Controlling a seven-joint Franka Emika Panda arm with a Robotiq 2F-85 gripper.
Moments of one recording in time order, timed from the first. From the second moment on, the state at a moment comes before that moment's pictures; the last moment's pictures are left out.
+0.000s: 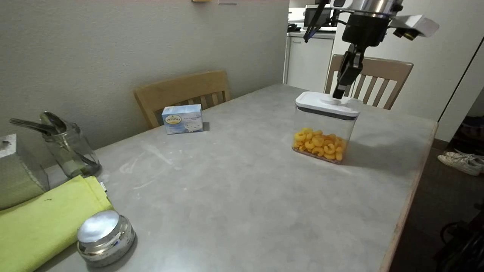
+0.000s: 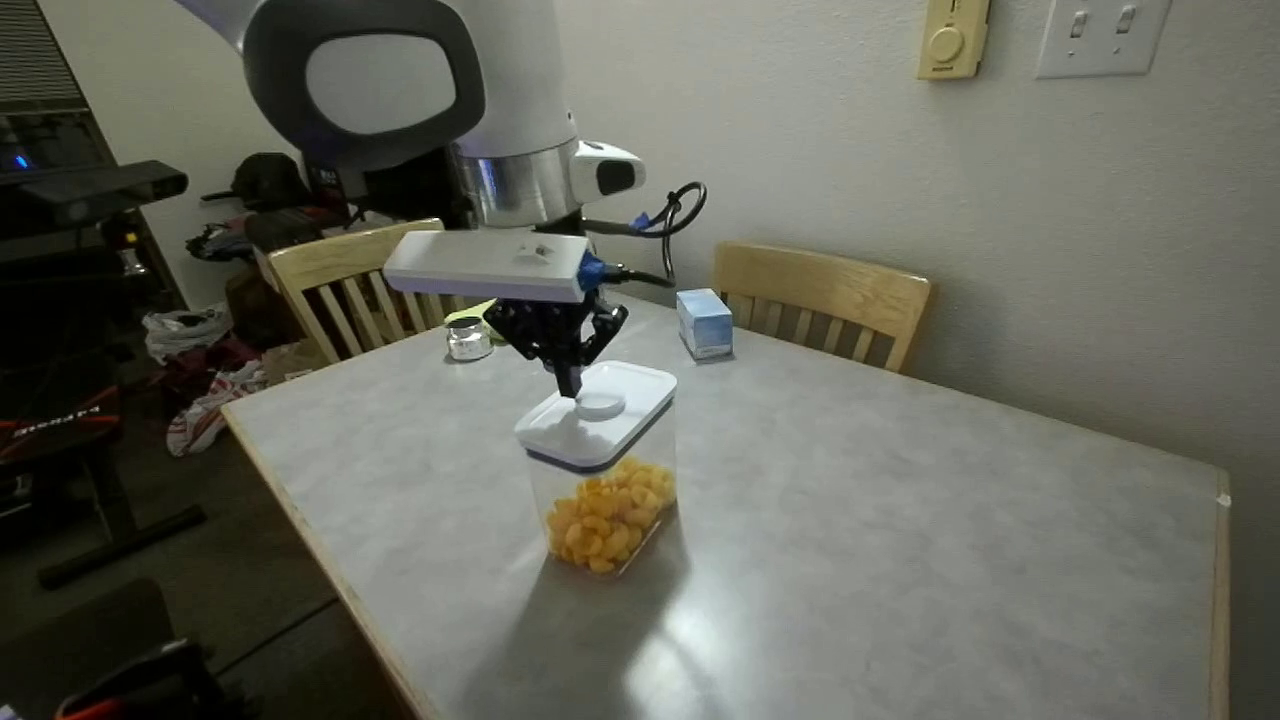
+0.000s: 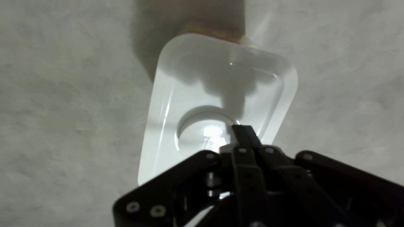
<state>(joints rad) -0.11 0.05 -0.05 -2.34 0.17 2.51 -0.79</state>
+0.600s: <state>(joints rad) -0.11 0.07 -0.05 -2.31 0.26 2.57 -0.91</state>
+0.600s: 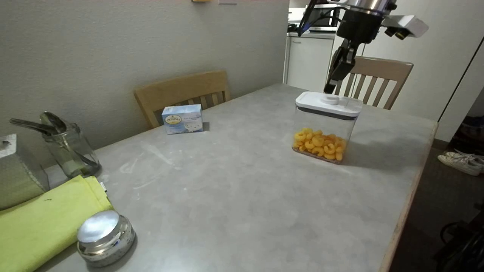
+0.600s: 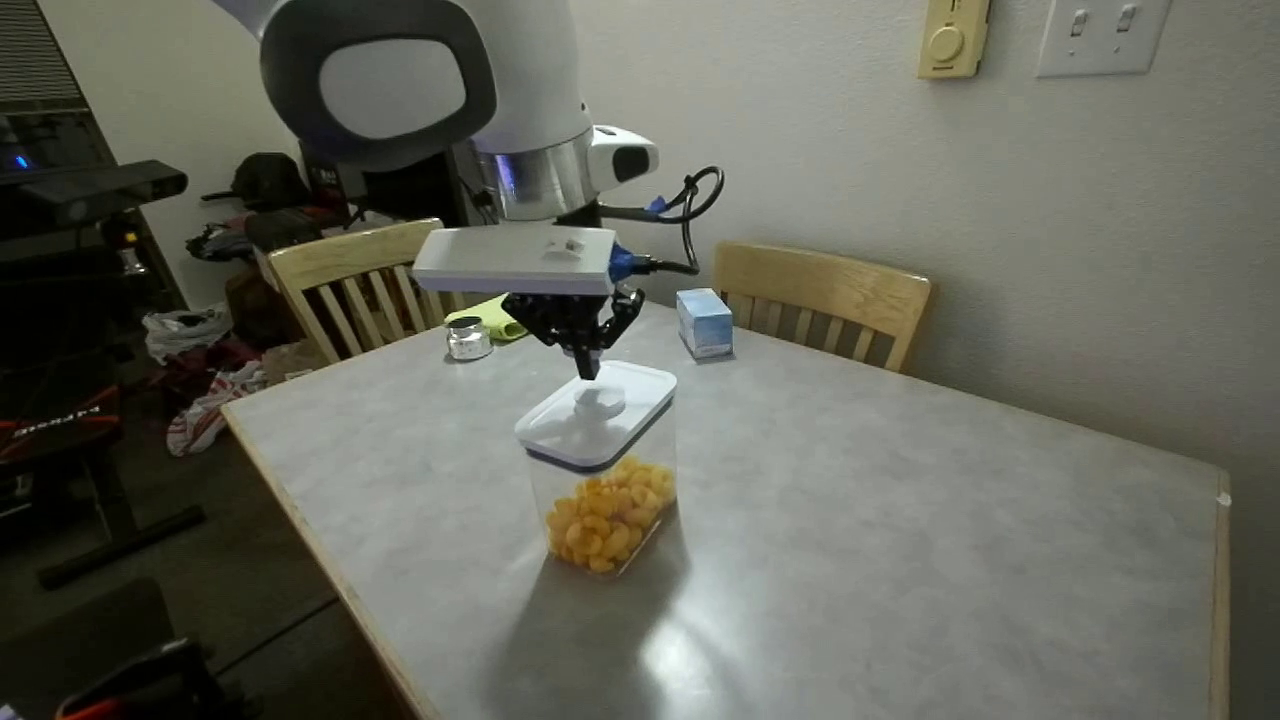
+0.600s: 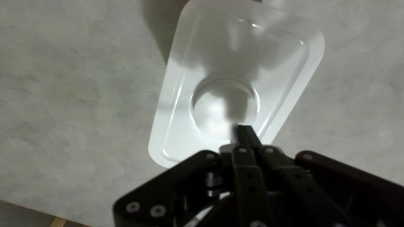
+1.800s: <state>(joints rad) -0.12 0.14 -0.05 -2.31 0.13 2.64 -0.84</state>
